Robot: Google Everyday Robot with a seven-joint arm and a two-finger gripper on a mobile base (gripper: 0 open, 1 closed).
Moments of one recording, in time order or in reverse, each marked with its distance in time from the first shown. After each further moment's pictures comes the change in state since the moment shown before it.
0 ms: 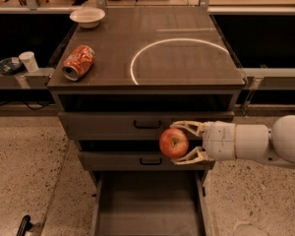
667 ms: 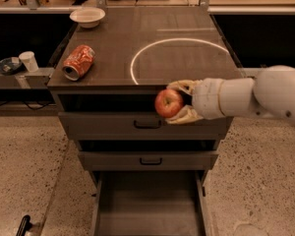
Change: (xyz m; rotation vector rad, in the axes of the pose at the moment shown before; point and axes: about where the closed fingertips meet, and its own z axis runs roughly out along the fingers) arm -0.008 -0.103 0.011 0.062 0.226 0.001
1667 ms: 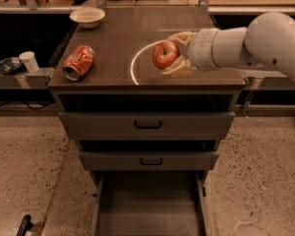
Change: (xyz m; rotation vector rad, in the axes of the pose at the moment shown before) arm -0.018 -0.131 0.013 0.135 0.008 0.095
